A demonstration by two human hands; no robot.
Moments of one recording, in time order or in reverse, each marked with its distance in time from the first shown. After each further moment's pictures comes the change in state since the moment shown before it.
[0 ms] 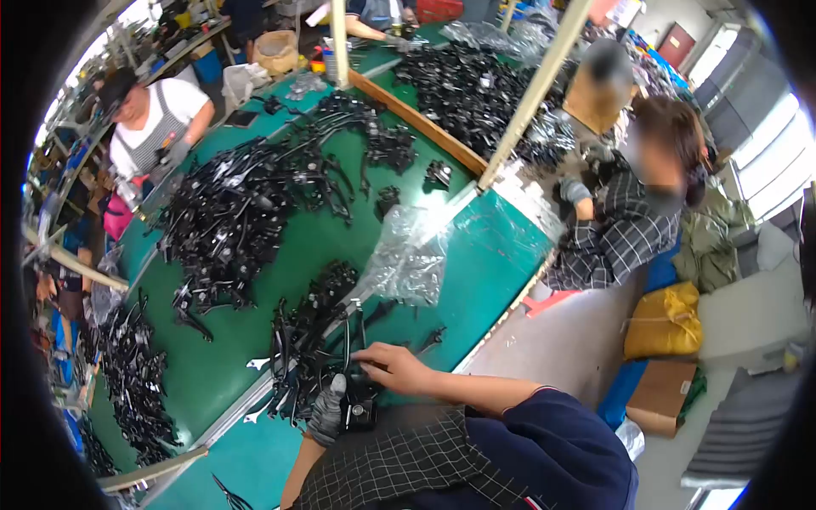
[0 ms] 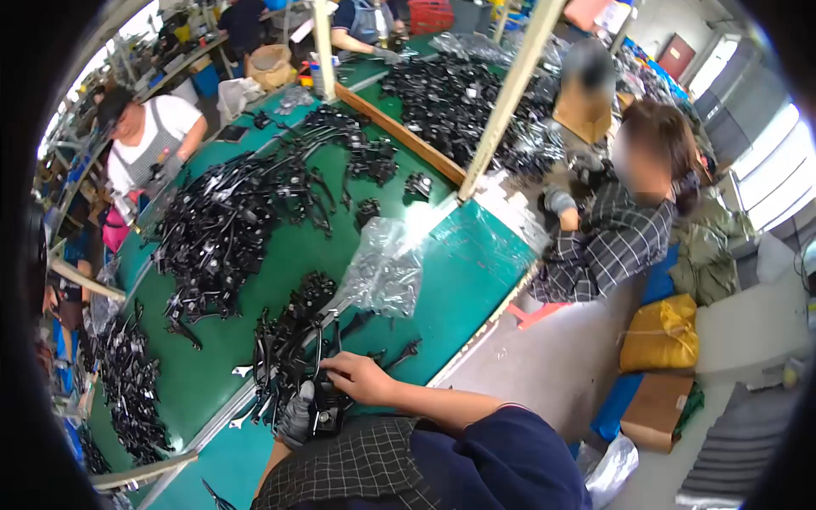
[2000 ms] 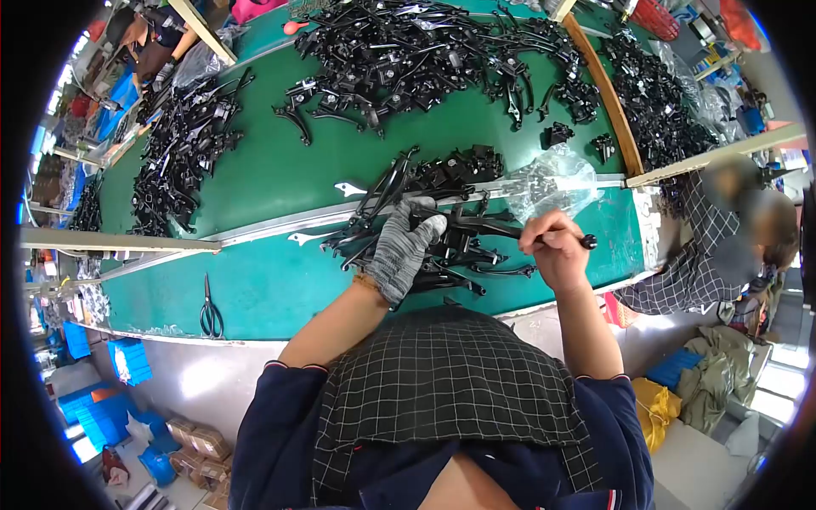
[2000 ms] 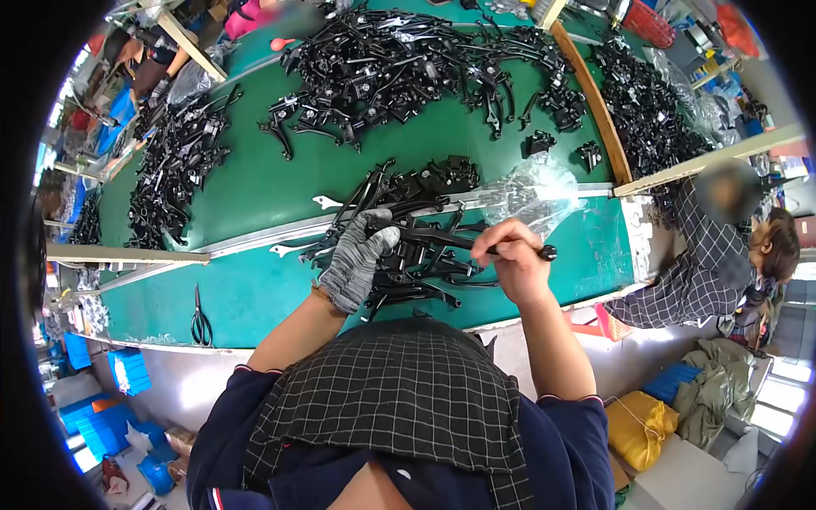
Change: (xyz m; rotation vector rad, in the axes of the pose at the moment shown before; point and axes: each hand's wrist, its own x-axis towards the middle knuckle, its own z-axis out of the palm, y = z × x) left_hand -0.012 0.021 -0.016 -0.194 0.439 0.580; right_hand 0.034 -0.059 -0.033 0.789 -0.208 0.048
